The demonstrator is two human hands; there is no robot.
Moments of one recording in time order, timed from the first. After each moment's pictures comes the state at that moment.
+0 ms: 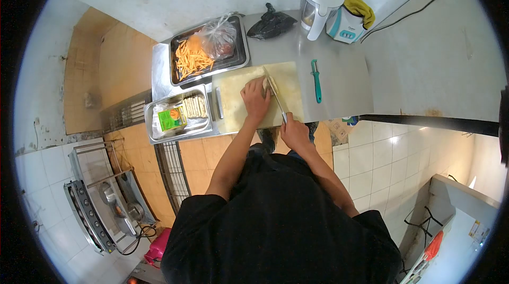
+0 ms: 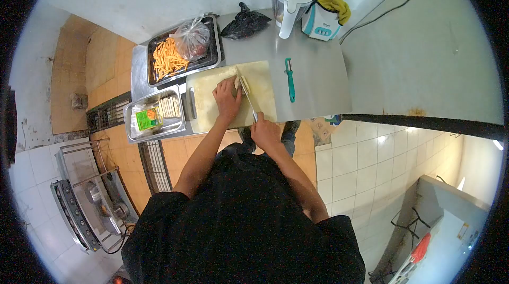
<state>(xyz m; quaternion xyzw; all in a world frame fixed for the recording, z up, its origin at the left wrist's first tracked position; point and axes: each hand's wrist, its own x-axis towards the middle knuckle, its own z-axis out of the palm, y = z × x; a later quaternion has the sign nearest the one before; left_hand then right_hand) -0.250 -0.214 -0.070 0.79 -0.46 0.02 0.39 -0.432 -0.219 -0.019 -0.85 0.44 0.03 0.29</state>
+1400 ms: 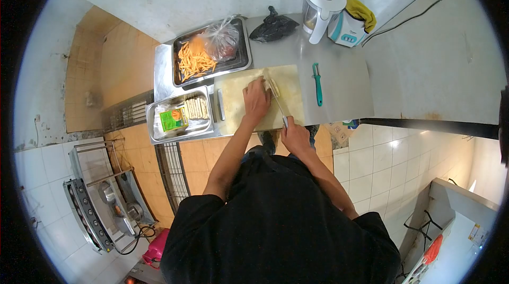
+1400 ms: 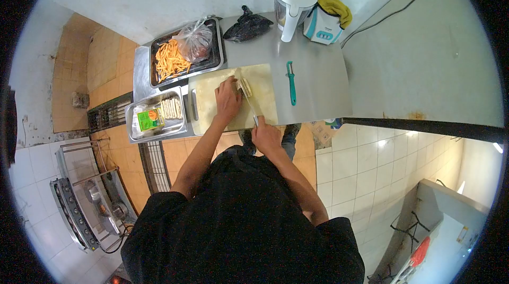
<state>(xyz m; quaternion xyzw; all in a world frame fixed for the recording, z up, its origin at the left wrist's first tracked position) -0.236 -0.214 -0.063 0.79 -0.52 -0.01 0.32 -0.437 -0.212 -0.026 -0.86 0.44 -0.01 0.28</state>
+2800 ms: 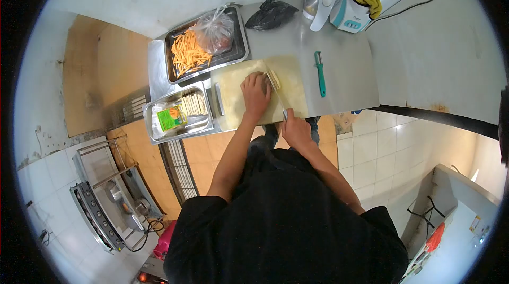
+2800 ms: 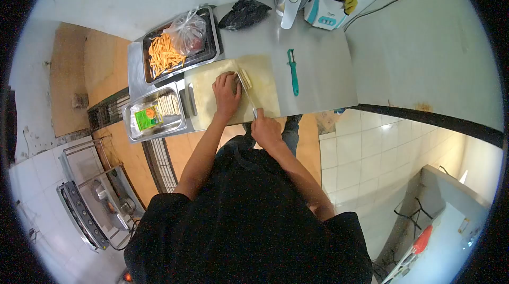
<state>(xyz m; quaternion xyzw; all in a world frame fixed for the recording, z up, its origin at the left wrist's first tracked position) -0.238 -0.211 -0.067 0.77 -0.50 -0.01 0.38 -0.429 -0.210 -0.021 -0.84 0.44 0.05 0.30</state>
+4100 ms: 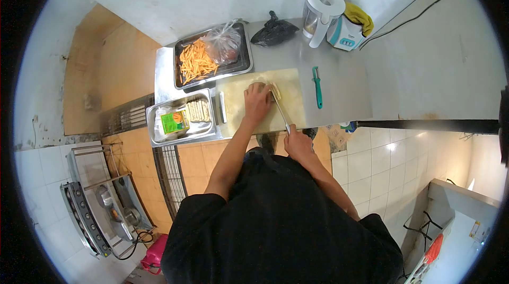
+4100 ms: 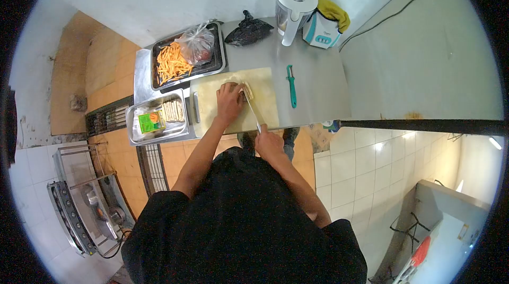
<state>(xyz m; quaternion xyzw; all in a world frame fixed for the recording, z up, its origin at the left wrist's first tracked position) -0.228 -0.209 -0.058 0.76 -0.57 0.00 0.33 -0.445 -0.201 -0.006 -0.84 0.45 0.08 0.28</state>
